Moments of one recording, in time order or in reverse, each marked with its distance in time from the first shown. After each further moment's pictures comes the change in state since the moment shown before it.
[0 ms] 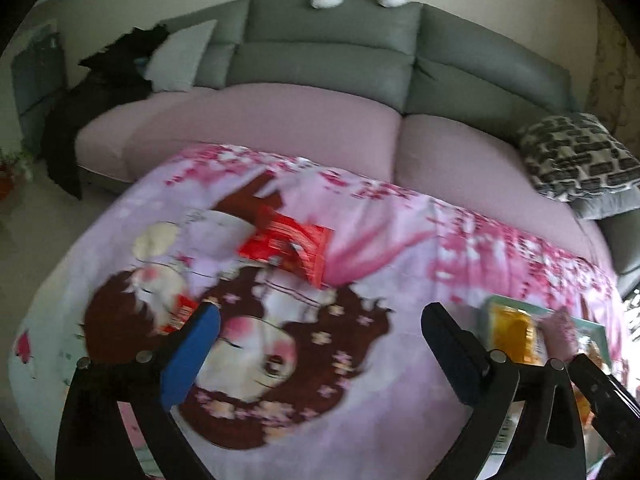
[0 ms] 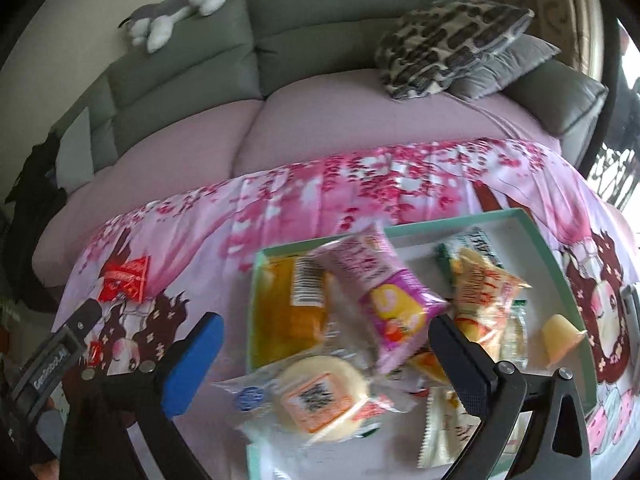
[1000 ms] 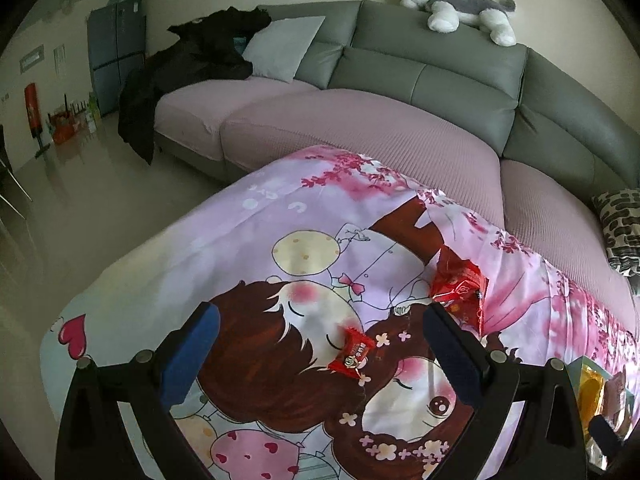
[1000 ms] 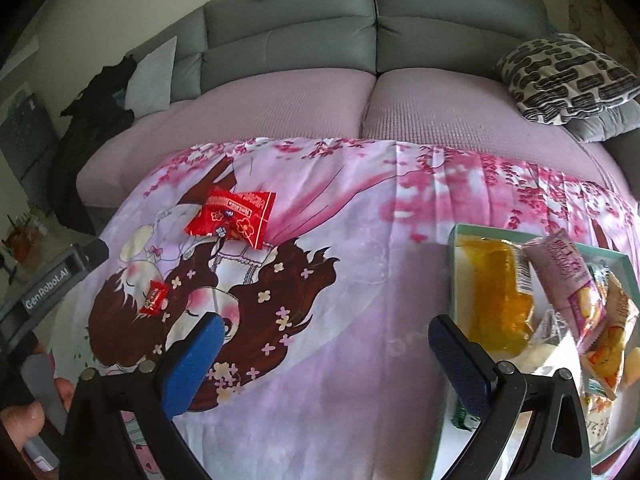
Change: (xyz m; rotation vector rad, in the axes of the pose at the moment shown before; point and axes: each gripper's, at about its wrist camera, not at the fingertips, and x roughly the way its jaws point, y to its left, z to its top) left arm 0.008 0.135 0.009 -0.225 -0.022 0.165; right arm 0.032 0.136 -0.037 -0.246 0.052 0.142
